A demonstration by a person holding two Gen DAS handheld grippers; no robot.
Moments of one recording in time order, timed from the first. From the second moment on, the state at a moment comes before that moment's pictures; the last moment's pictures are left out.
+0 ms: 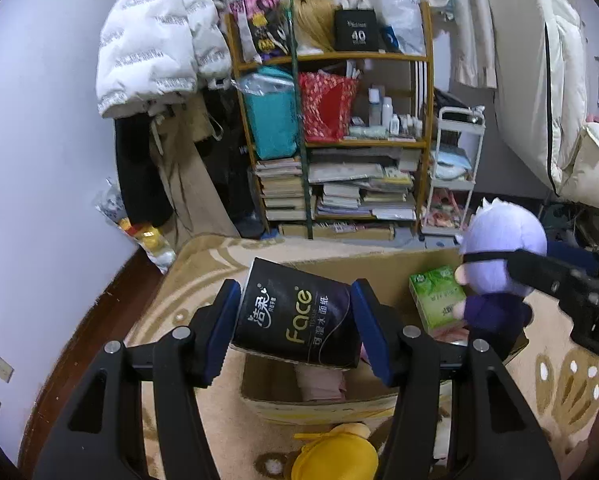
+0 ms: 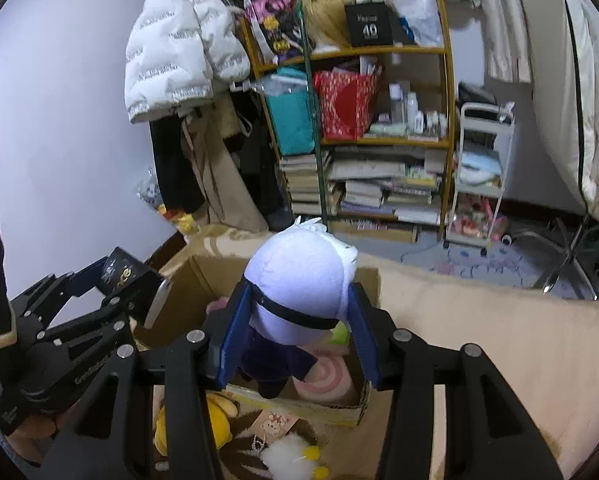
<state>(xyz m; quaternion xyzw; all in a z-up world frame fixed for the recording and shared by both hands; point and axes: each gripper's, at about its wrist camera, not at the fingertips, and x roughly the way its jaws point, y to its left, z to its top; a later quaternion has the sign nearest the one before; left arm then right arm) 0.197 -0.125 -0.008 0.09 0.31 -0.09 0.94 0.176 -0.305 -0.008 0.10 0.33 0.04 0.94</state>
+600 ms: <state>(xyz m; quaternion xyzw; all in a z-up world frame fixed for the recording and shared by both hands) 0.194 -0.115 -0.013 0.06 0.34 -0.09 0.93 0.175 -0.308 -0.013 0.10 0.34 0.04 0.93</state>
